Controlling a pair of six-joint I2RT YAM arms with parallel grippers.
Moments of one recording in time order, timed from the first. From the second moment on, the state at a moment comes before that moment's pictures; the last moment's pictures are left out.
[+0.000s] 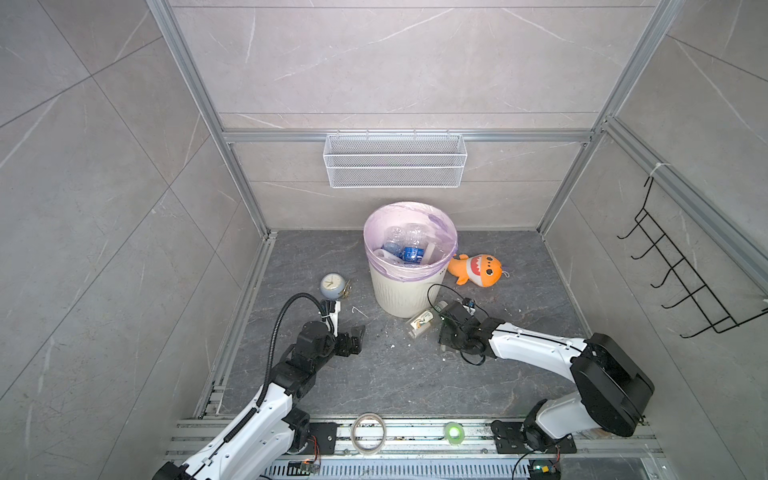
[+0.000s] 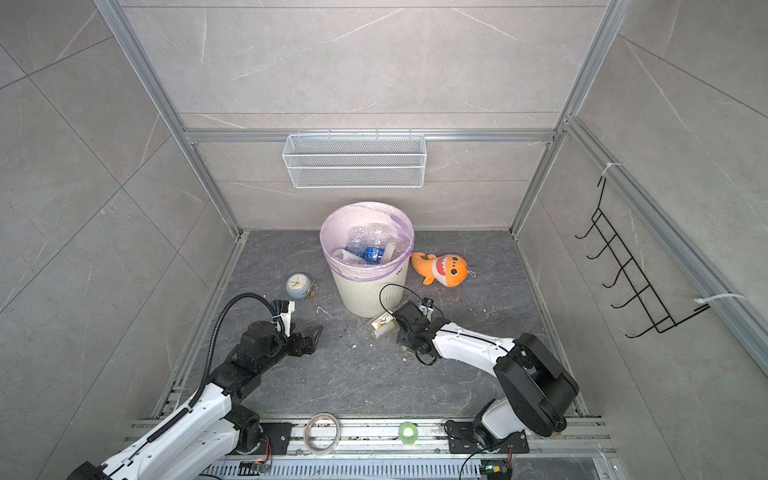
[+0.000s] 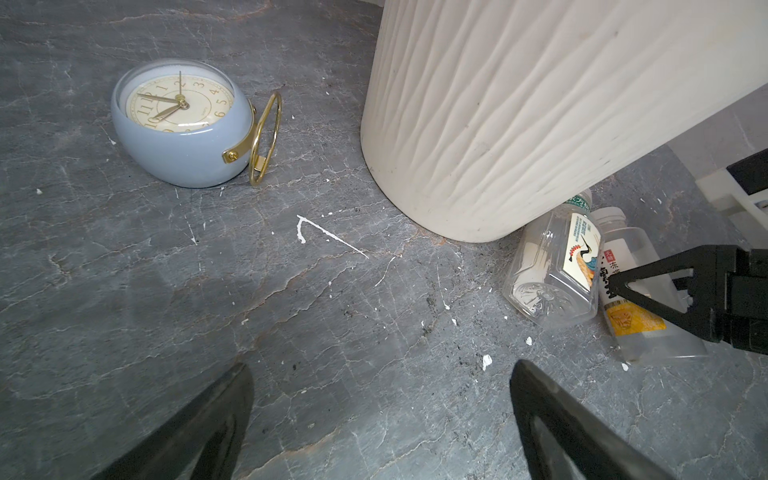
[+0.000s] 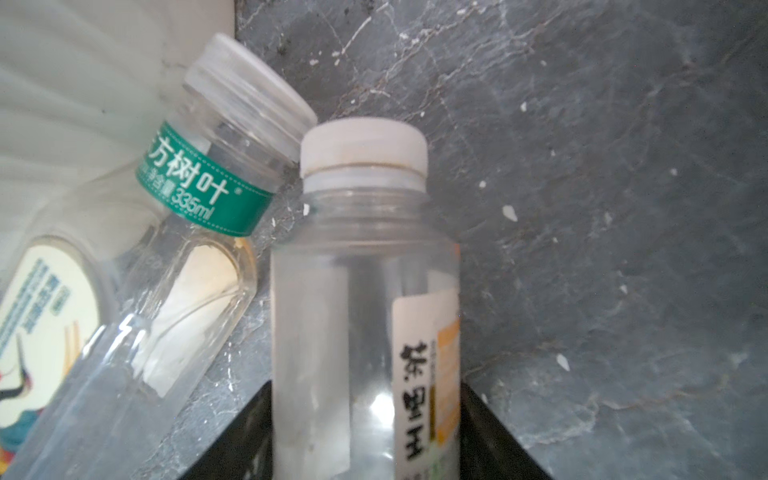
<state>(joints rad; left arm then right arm) -0.46 0.76 0.32 -0.09 0.04 -0.32 0.71 1.49 0.75 -0.39 0.24 0.94</state>
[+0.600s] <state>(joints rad) -0.46 0.79 0.32 -0.09 0.04 -0.32 0.72 1.22 0.59 -0.34 0.20 0.73</state>
